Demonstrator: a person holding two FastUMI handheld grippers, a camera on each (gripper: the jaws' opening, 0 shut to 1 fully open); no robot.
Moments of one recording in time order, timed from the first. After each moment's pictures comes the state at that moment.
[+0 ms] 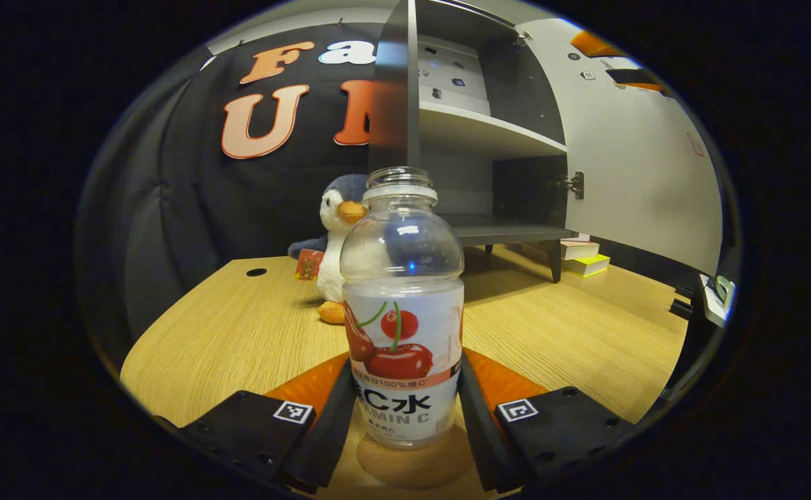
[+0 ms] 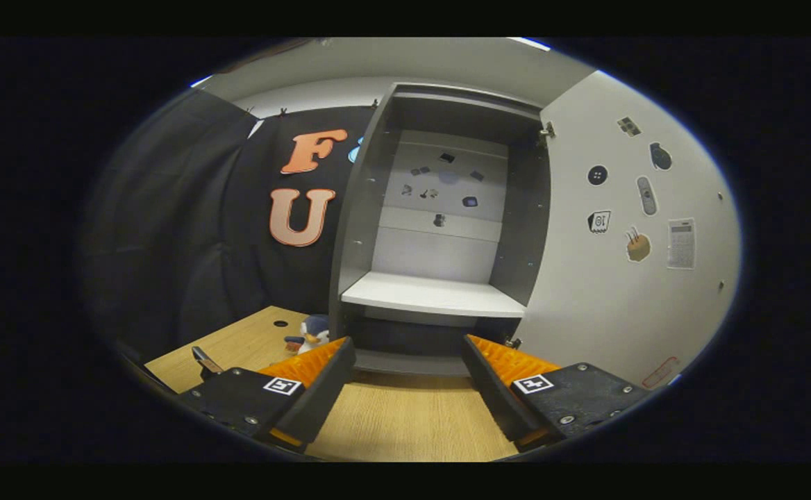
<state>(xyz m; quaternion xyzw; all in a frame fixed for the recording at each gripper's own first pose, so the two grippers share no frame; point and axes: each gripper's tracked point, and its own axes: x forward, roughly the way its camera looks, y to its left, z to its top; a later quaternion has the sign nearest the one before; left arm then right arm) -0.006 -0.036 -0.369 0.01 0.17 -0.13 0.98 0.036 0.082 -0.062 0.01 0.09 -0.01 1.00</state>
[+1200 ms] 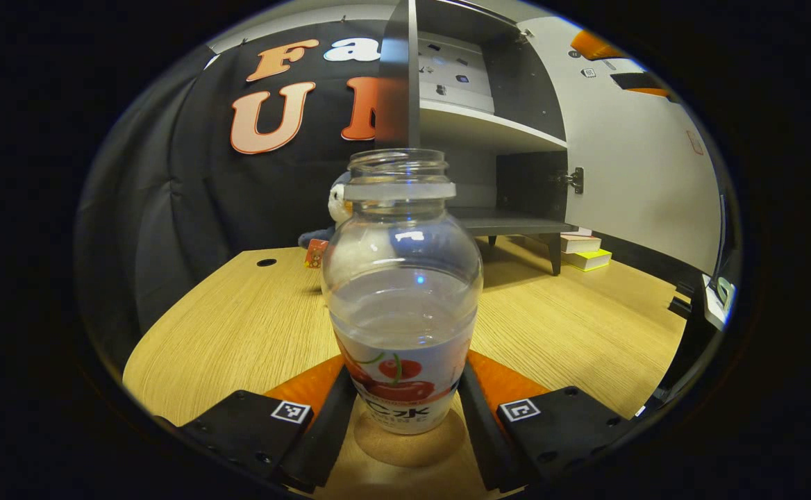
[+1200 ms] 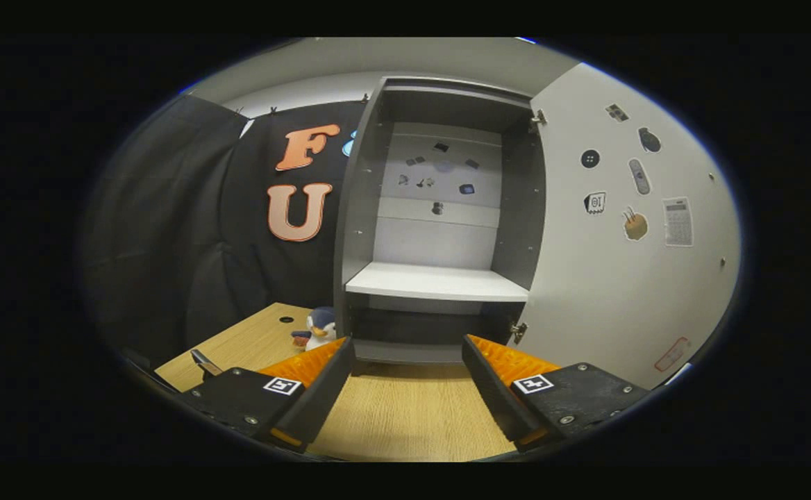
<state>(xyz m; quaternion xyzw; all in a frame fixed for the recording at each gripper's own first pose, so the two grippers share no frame) -0.033 -0.030 -0.366 0.02 0.19 -0.11 0.97 0.024 0.090 -0.074 0.04 0.11 -0.01 0.99</state>
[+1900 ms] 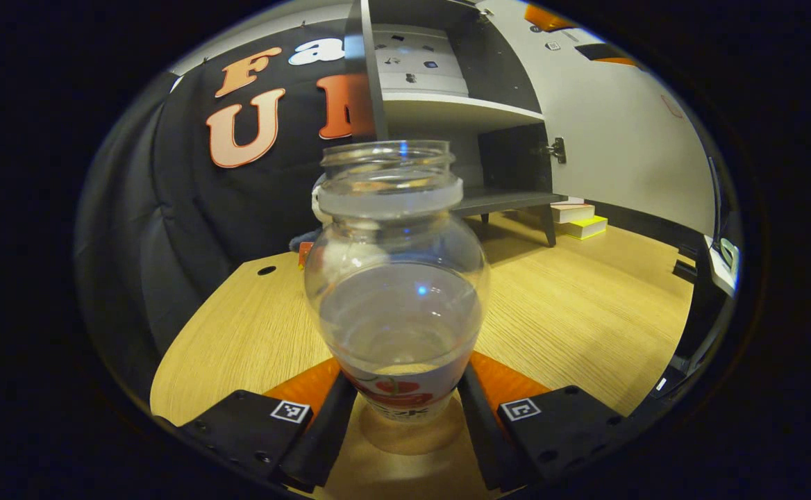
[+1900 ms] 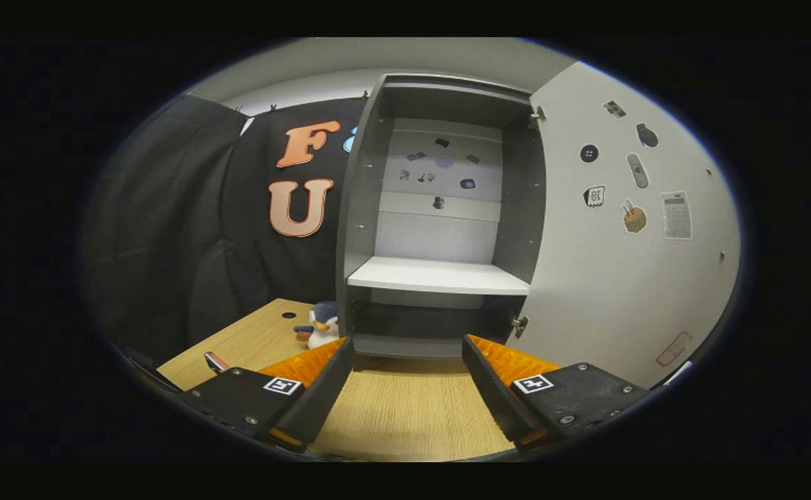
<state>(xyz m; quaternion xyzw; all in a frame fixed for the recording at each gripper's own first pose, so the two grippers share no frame) -0.050 -0.040 -0.370 0.09 0.21 -0.12 0.96 0.017 0.091 -0.081 0.04 0.12 0.00 0.99</state>
